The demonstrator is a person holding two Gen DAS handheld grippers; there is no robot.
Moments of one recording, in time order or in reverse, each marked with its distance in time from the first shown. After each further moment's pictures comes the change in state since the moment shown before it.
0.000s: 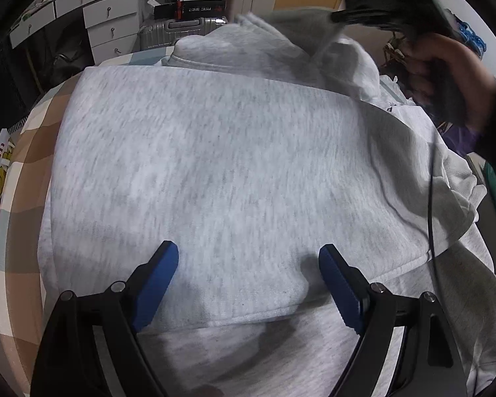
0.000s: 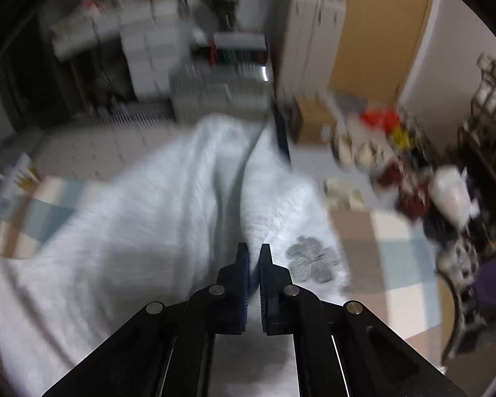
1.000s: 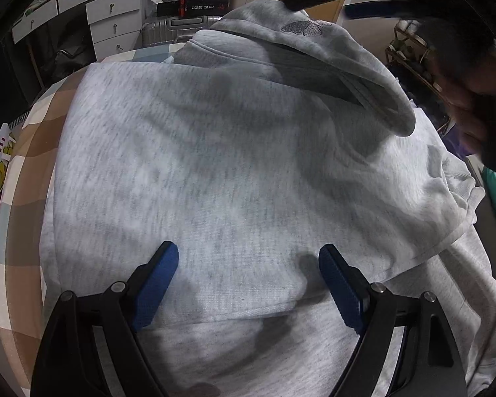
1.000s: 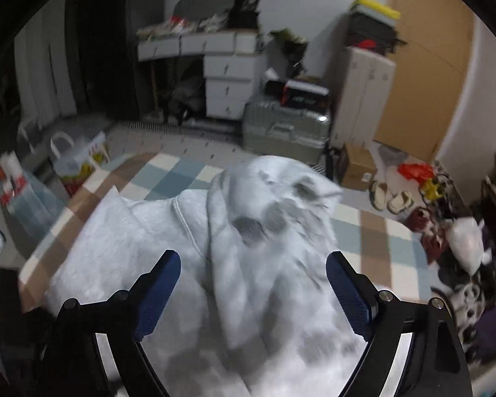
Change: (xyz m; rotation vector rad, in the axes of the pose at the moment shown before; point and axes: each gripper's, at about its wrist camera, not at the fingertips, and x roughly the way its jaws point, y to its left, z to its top) left arm 0.001 0.003 -0.004 -0.012 0.001 -0.003; right arm -0.064 0.104 -0.040 -0.287 0.038 0.115
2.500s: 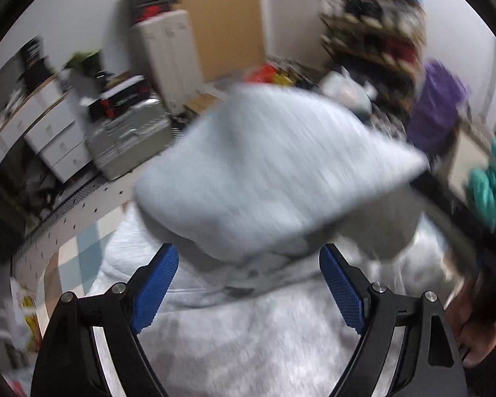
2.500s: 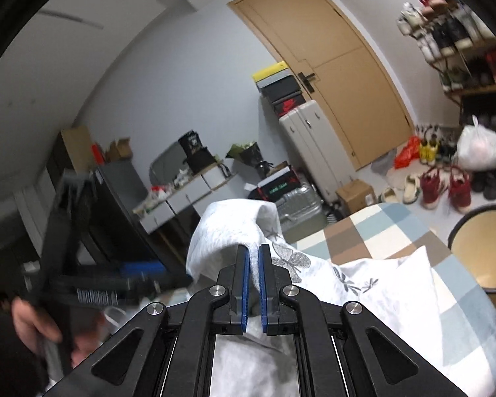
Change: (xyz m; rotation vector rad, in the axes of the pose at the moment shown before) left arm -0.006 -0.149 0.155 0.461 -0.097 0.047; right arm -0.111 -0.153 -0.177 0.683 -0.658 0.239
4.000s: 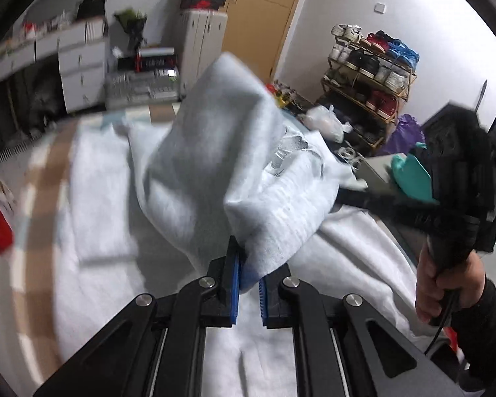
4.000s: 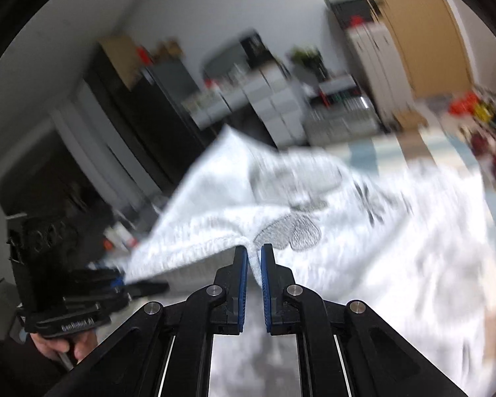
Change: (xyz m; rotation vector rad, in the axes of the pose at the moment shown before) left arm -0.150 0.007 -0.215 -0.364 -0.102 -0.198; right arm -0.057 0.116 -0.077 -0.166 0.576 0.068
